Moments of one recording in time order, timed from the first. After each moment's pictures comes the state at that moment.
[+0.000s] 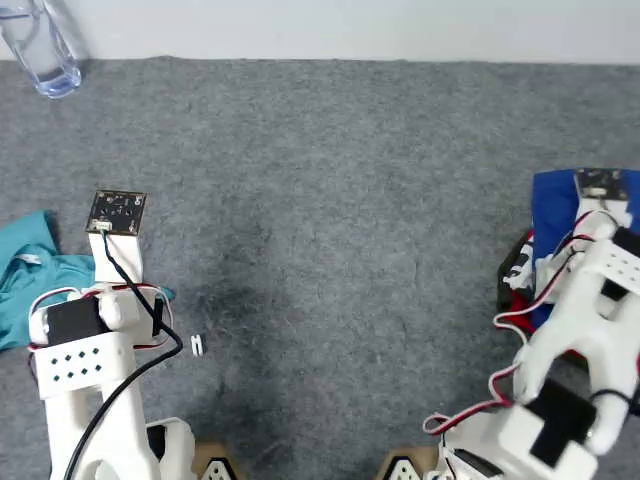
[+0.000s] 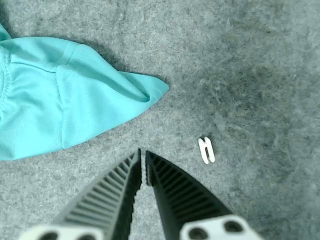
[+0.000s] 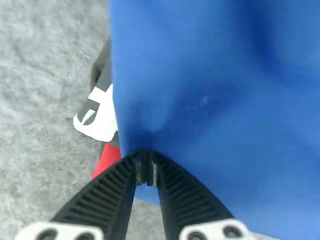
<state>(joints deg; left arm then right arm) -18.5 -46.6 49.6 80.9 -10.9 32.3 -6.1 21.2 67.0 27.2</state>
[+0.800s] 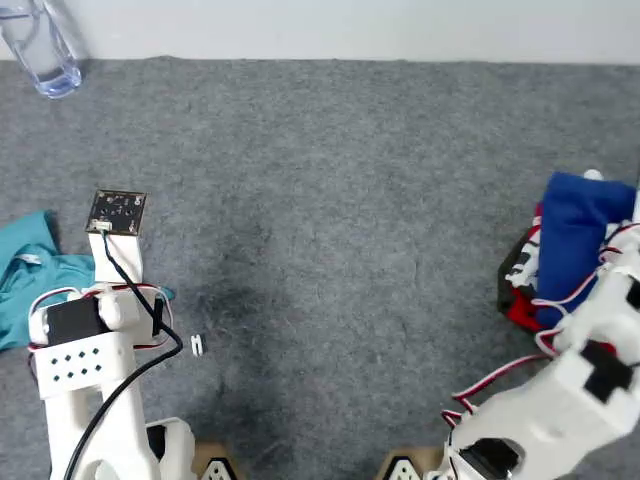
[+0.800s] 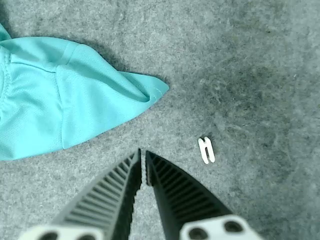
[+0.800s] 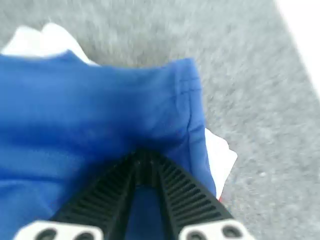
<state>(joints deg) -18.5 -46.6 49.6 80.9 -10.9 41.1 19.3 12.4 18.0 31.5</state>
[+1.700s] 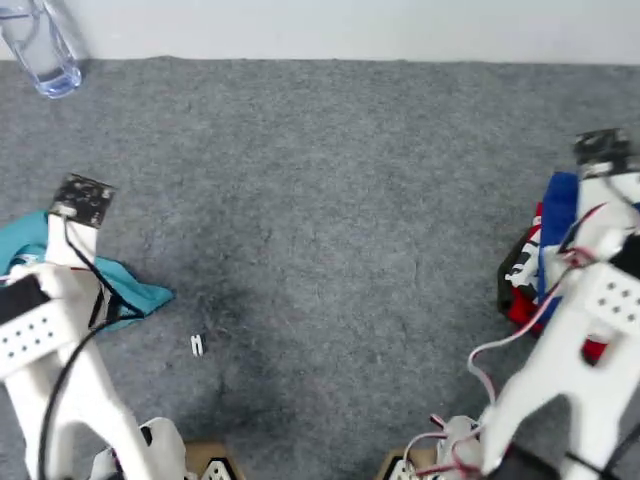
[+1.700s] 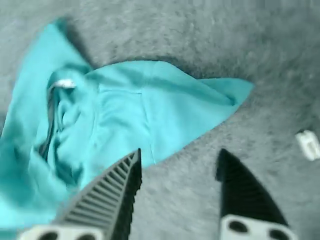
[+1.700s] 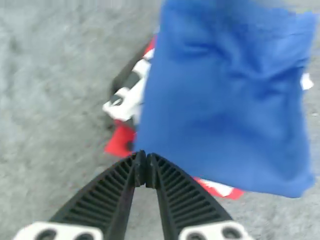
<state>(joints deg) -33.9 -30.2 39.8 71.4 -42.9 28.4 -27.6 19.4 79.9 34.3</state>
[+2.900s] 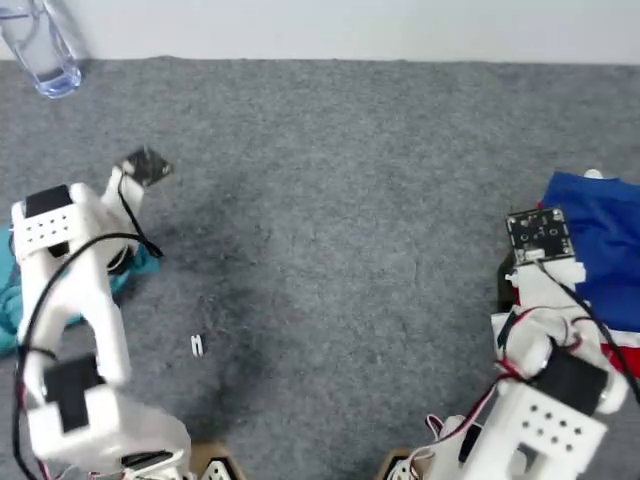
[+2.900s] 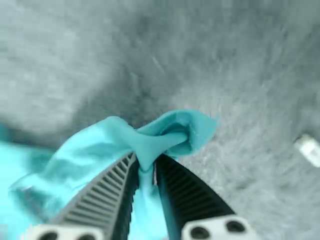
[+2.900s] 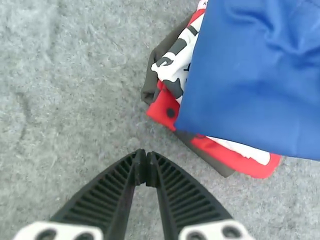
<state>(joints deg) -22.0 -2.1 13.1 78.2 -48.5 25.6 -63.9 46.8 82.2 34.4</state>
